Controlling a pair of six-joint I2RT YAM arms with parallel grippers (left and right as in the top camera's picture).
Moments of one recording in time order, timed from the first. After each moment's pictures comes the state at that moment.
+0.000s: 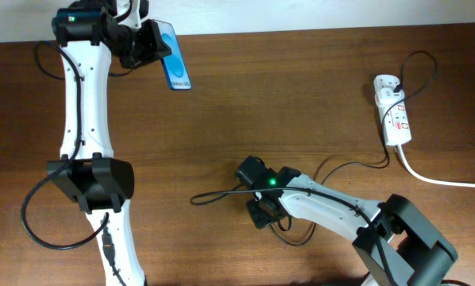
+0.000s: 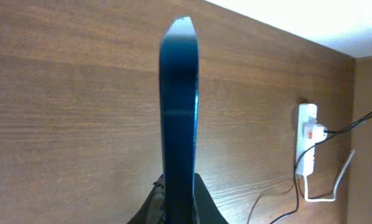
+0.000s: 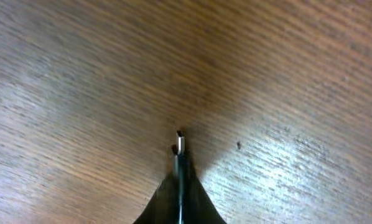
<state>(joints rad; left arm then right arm) 0.00 2.34 2.64 -1.36 0.53 -0.25 0.77 1.73 0.93 -0.69 -0.05 0.37</state>
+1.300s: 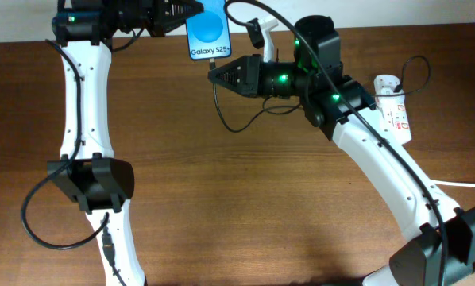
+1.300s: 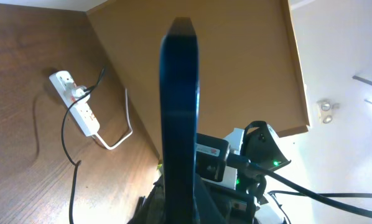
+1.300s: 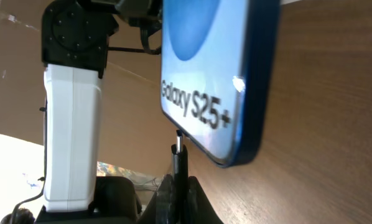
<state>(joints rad) 0.00 2.34 2.64 -0.82 1.54 -0.62 0.39 1.69 1.55 -0.18 -0.91 0.79</state>
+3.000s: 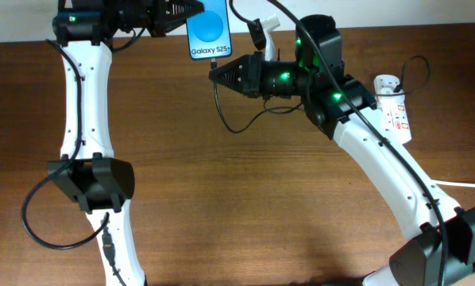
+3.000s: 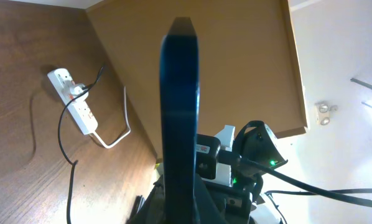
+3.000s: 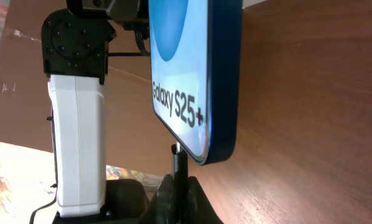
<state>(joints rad) 0.00 2.34 2.64 -0.81 1.54 -0.65 0.38 1.69 1.55 -0.19 -0.93 0.87</state>
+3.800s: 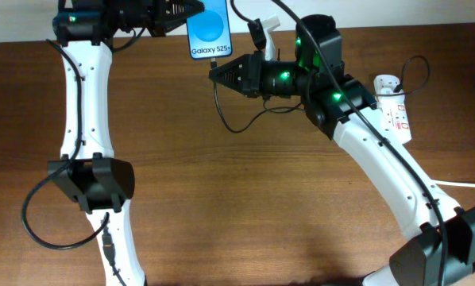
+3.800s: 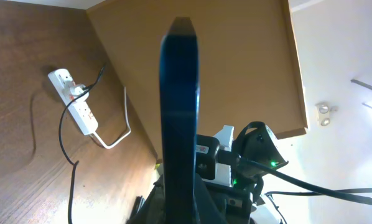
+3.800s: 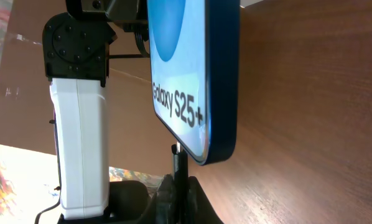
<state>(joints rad) -0.01 2.34 2.64 -0.80 1.53 -0.66 0.38 1.69 1.55 -0.18 -0.93 0.89</state>
